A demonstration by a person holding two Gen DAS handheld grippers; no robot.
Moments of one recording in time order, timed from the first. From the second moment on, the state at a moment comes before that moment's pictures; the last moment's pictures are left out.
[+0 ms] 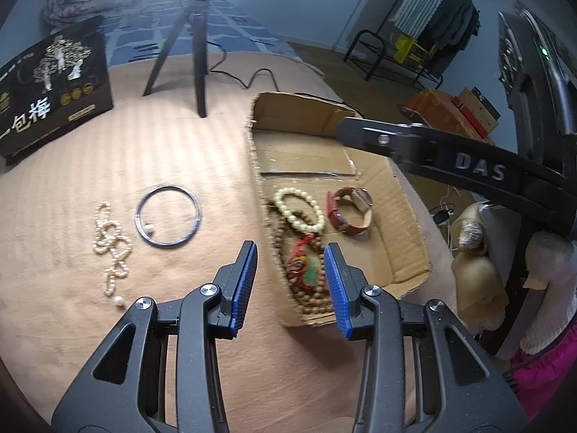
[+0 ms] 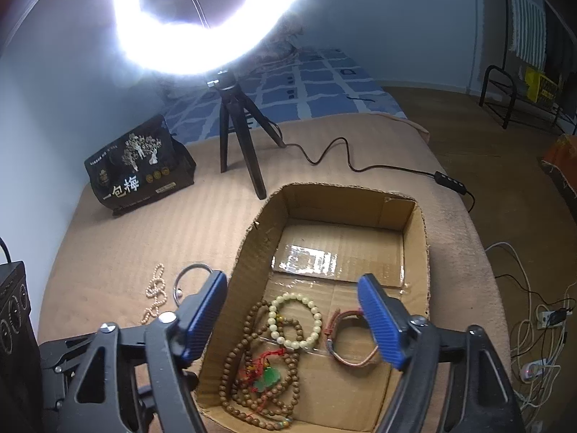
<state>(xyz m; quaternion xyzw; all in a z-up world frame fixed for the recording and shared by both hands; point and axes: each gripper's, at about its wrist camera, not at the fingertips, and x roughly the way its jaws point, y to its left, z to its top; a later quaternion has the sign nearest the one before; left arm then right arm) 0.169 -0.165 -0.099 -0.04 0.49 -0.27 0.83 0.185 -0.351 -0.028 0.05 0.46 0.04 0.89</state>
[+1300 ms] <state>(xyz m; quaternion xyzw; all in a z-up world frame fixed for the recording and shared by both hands) 0.237 -0.029 -0.159 -0.11 0.54 -0.16 0.82 0.254 -0.240 -0.069 -0.01 0.54 0.16 0.83</state>
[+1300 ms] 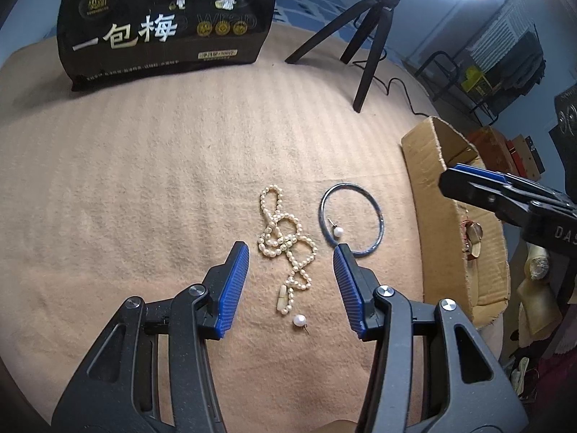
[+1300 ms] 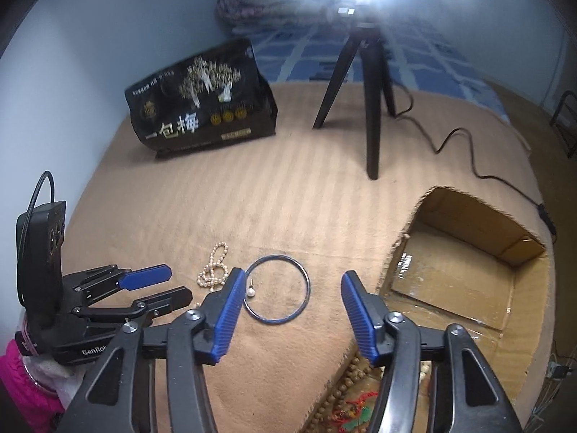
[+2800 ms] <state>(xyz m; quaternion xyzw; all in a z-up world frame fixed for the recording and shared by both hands) 0.268 -0.042 -0.188 -0.07 0.54 -0.14 0.83 0.305 -0.183 -0.158 -0.11 0.61 0.14 0.77</state>
